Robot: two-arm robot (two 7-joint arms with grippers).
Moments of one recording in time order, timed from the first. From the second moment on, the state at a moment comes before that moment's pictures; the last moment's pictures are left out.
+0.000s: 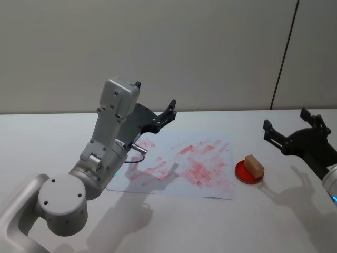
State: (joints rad) left arm -0.24 0.38 0.45 -1.63 -0.20 0.01 -0.01; right arm -0.03 0.36 -0.21 -1.76 0.30 0.09 0.07
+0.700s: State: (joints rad) left arm -0.24 0.38 0.45 -1.63 -0.20 0.01 -0.01; right arm 0.11 0.32 -0.24 -1.55 0.21 0.28 0.23
